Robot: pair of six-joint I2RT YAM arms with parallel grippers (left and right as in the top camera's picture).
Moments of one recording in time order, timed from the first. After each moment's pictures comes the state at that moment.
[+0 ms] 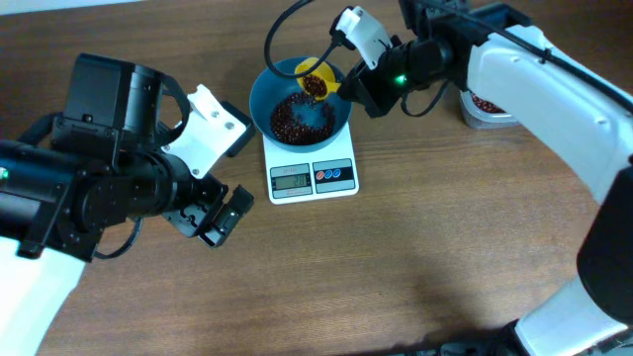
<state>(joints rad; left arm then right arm) -0.35 1.19 1.24 -1.13 0.20 0.42 0.26 1.75 1.39 -0.66 -0.49 -0.40</state>
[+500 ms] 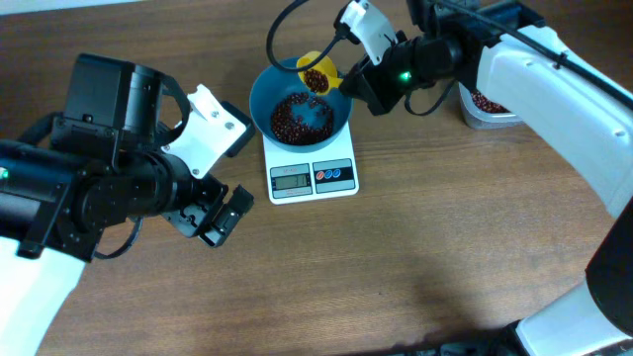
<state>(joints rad) -0.35 1.19 1.24 -1.13 0.20 0.42 0.26 1.71 1.39 -0.68 -0.49 -0.36</state>
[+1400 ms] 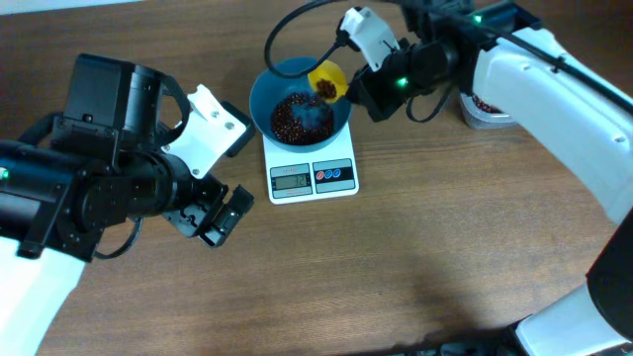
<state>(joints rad) -0.35 1.19 1.24 -1.13 0.20 0.42 0.30 1.70 1.39 -0.73 -0.38 -0.31</state>
